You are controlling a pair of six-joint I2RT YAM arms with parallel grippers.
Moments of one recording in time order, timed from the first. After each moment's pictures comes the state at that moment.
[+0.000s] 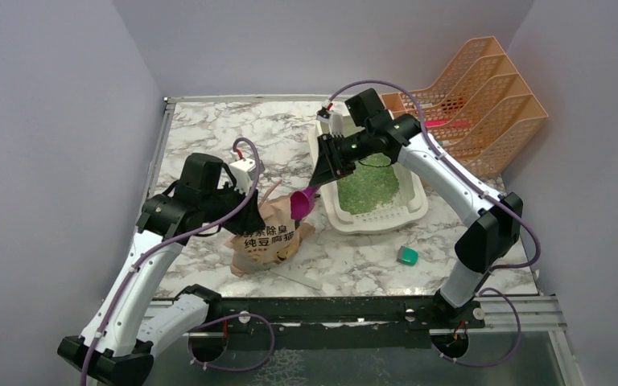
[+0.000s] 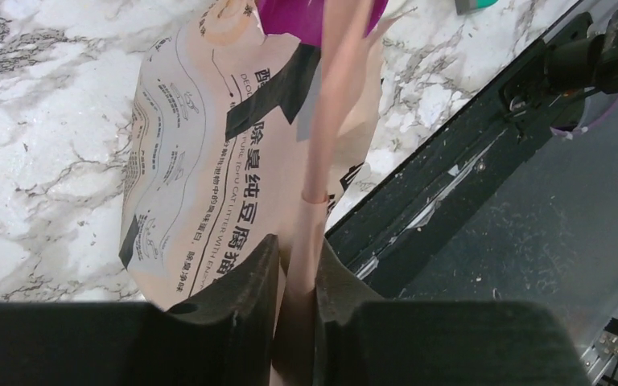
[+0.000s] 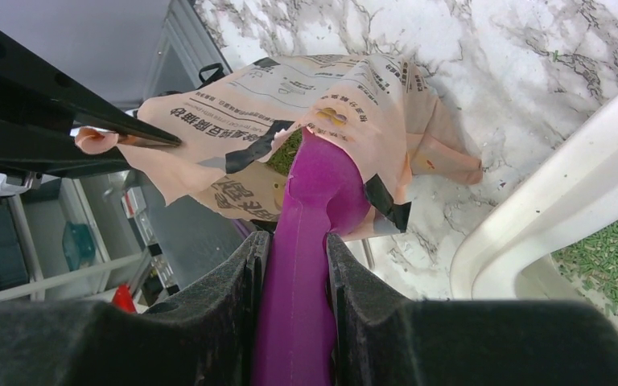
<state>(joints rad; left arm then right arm) -0.39 0.91 1.13 -1.06 0.48 -0.05 0.62 1.73 1.72 -0.87 -0.72 0.28</state>
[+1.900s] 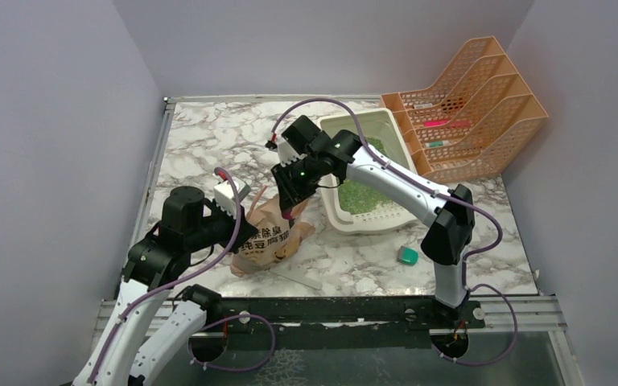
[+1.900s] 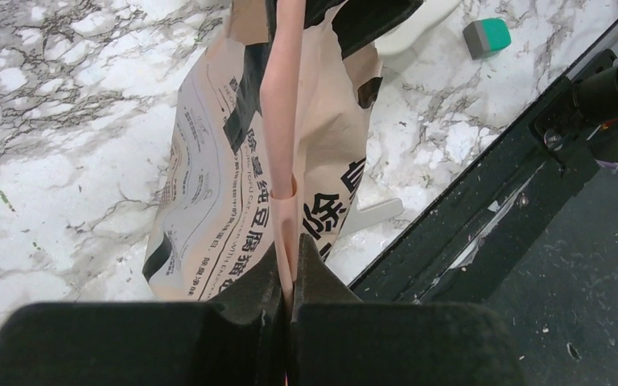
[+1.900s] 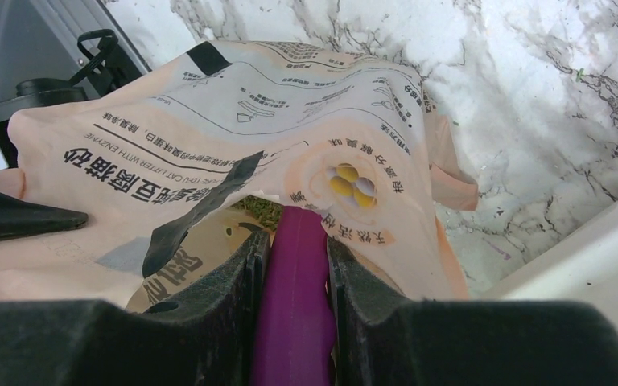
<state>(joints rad) -0.39 0.63 0.91 -0.89 0.42 -0.03 0.91 1.95 1.93 -0.96 -0.37 0.26</state>
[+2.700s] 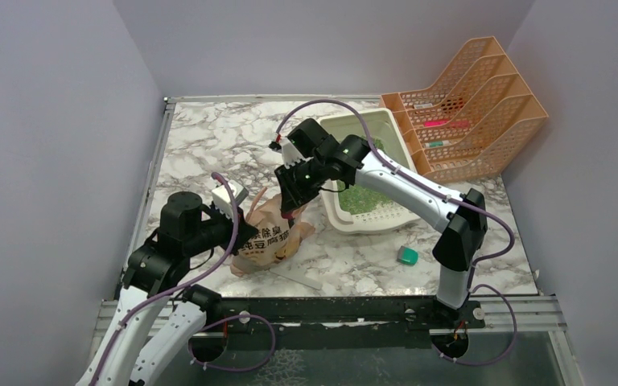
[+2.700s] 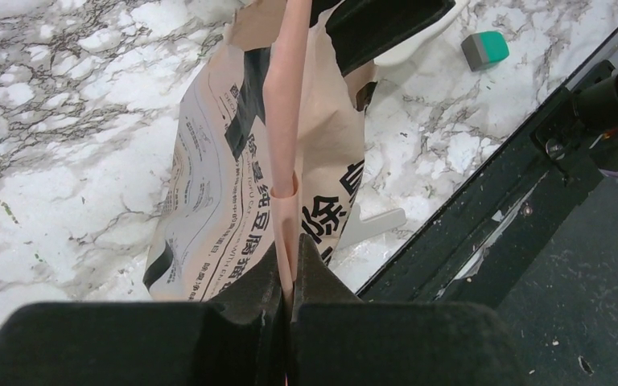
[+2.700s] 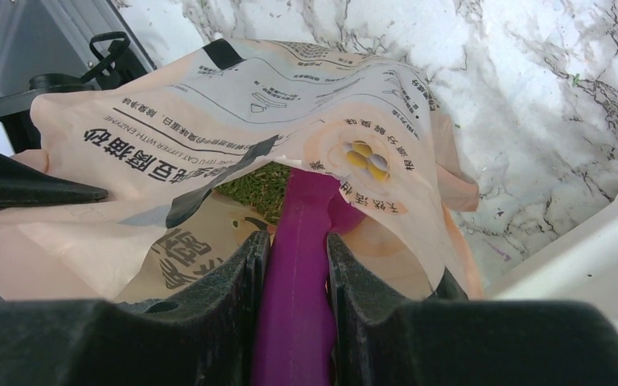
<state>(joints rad) -0.39 0.56 0.84 -0.83 0.42 -0.03 0.92 1.87 1.82 -0.88 -0.36 0.26</state>
